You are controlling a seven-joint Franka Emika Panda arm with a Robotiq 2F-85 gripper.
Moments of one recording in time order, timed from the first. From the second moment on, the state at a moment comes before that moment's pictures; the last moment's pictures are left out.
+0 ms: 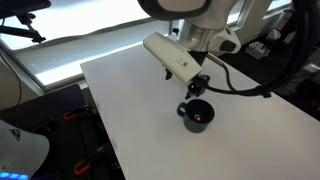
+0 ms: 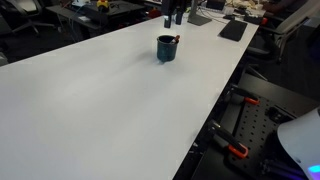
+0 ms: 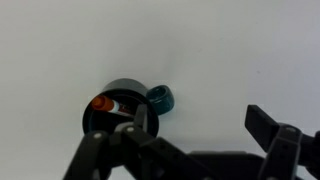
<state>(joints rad) -0.12 0.13 -0.16 -2.27 0.13 2.32 -0.47</state>
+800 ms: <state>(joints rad) -0.21 0.31 -0.15 -2.09 0.09 2.30 -0.47</state>
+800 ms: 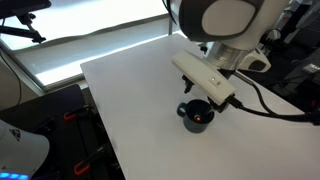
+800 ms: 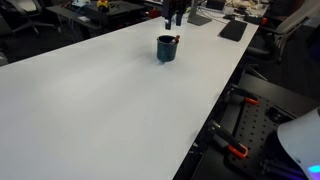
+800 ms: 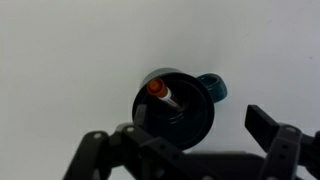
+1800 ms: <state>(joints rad) -0.25 0.42 -0.15 -2.05 0.05 2.30 -0.46</state>
